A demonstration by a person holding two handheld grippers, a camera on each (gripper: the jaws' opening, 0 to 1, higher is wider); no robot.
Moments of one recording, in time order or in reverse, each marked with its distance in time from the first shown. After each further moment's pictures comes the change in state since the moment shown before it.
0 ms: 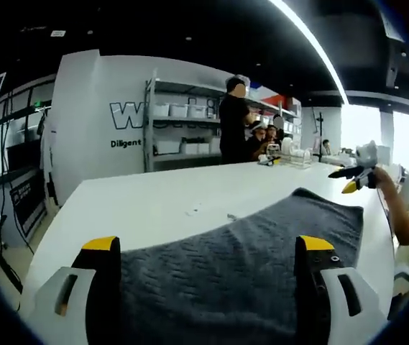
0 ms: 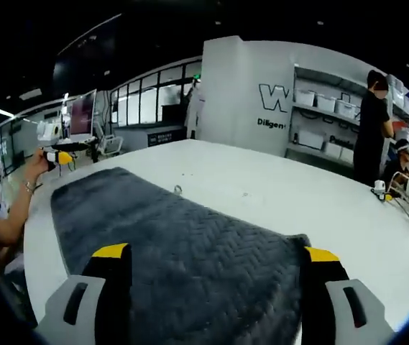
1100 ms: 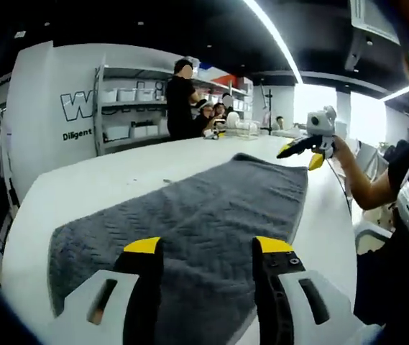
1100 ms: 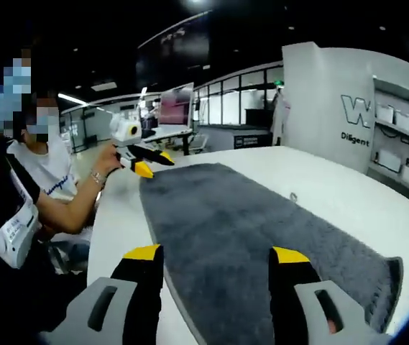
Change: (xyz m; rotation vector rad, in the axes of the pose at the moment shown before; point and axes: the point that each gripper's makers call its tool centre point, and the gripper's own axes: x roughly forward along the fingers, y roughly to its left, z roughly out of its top) left arm -0.047 -0.096 -0.071 0.130 0.151 -0.308; right arm -0.017 0.190 -0.012 -0.177 -0.015 0.544
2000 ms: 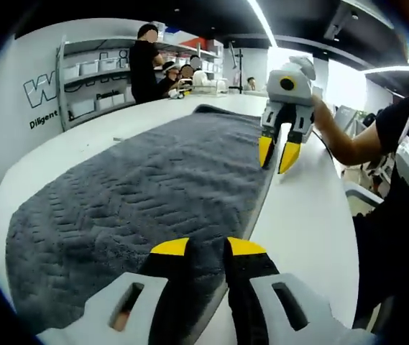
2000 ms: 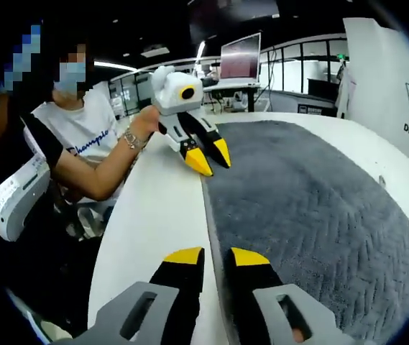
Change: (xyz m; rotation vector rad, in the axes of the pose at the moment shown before) left arm 0.038 -0.044 -0.058 0.053 0.206 -0.135; right arm 0.074 0.066 -0.062 -0.074 0.240 0.295
